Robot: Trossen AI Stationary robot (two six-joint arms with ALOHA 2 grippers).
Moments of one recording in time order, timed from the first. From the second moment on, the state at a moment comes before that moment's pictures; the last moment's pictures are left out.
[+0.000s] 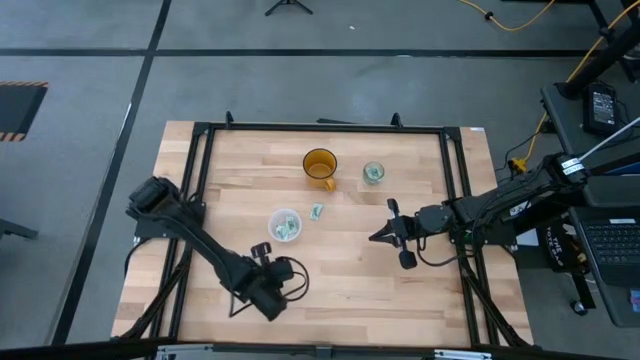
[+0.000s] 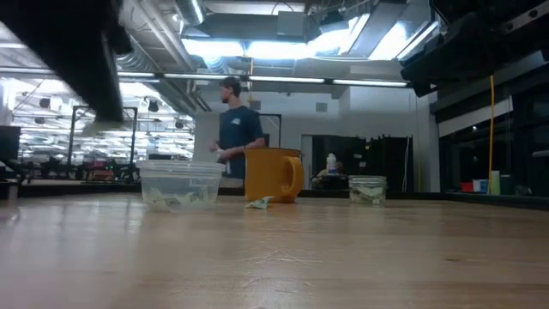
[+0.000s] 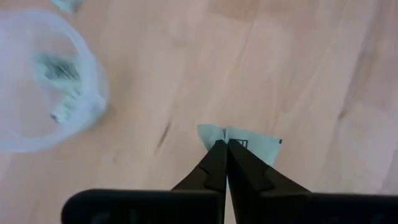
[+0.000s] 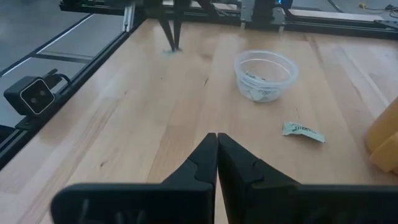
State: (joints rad) left arm -0.65 1.81 1.29 -0.84 -0.41 -0.95; right arm 0.33 1.05 0.39 0.29 0.14 0.05
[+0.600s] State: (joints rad) left arm -0.61 1.73 1.29 -0.96 -0.50 -0.88; right arm 0.32 1.05 0.37 0.30 0.14 0.04
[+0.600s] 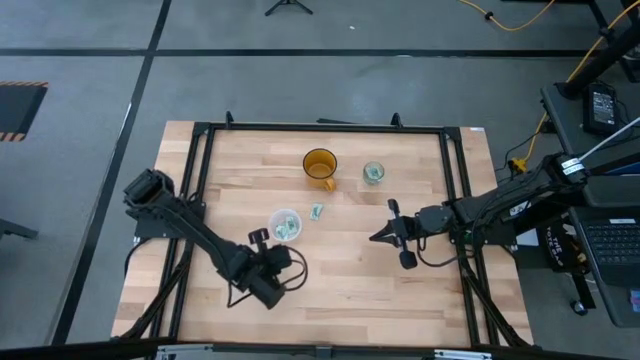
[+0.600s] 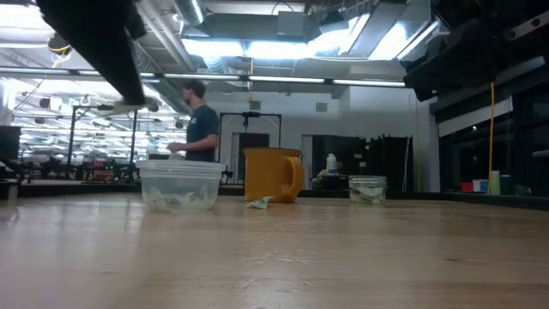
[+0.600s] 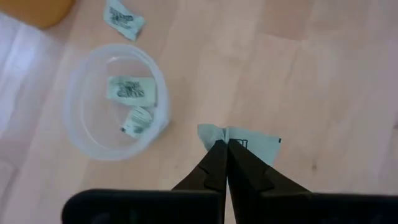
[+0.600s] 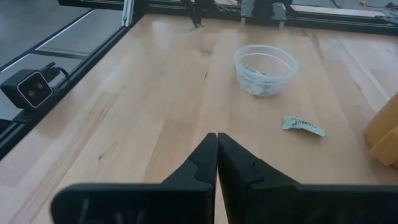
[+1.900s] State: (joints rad) left arm -0.23 1.73 1.14 -0.84 -0.38 -0.53; right arm 0.32 1.05 0.30 0.43 0.14 -0.06
